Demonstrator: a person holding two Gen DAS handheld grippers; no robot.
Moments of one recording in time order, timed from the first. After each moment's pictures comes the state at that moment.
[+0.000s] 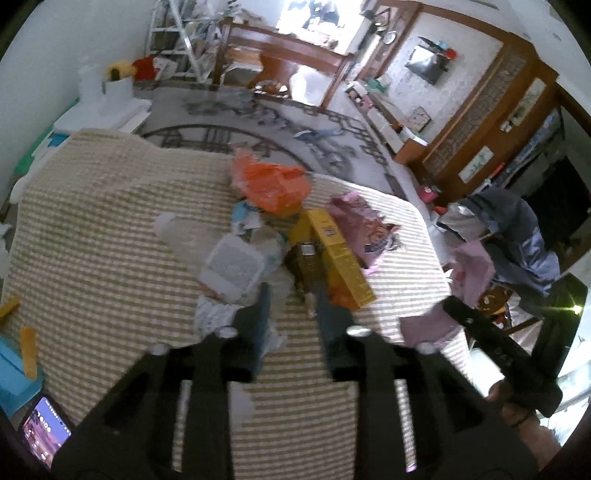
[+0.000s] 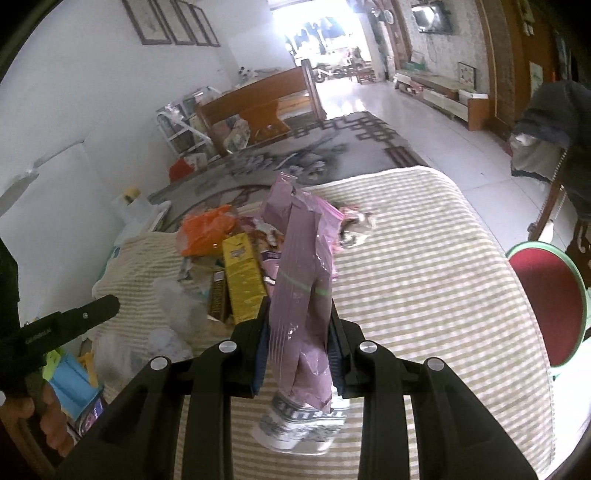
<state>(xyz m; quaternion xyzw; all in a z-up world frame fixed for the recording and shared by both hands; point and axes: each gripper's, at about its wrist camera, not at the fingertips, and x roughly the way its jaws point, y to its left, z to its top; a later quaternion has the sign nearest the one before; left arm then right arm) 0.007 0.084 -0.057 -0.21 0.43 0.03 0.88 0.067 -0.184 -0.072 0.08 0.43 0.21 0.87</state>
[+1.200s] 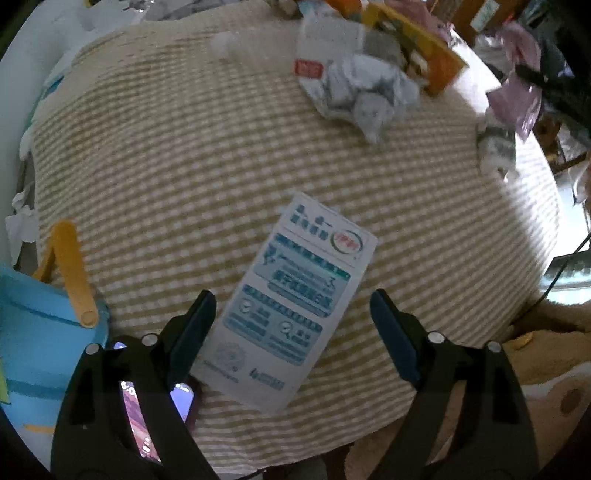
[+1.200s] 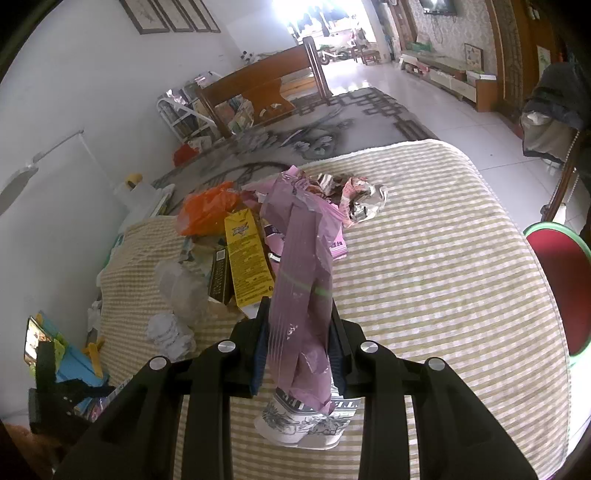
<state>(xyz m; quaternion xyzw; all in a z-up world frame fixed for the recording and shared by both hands) -0.082 0.120 -0.159 -0.02 0.64 -0.02 0.77 0.069 -0.173 -0.090 0.08 0.46 0.24 0.85</state>
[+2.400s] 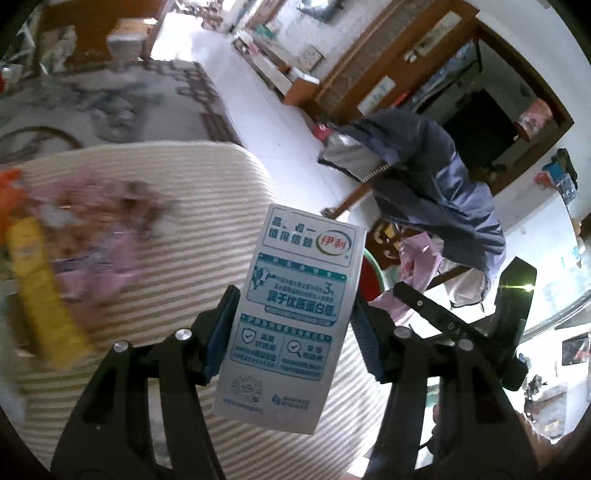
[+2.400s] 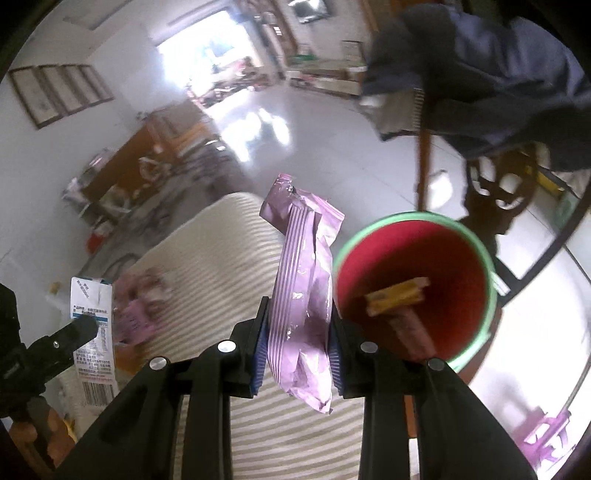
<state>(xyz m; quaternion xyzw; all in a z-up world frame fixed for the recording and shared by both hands) 0.135 -0.144 -0.080 -0.18 0.48 -0.21 0.83 0.110 -0.427 -0.089 0.18 0.45 0.04 0.87</state>
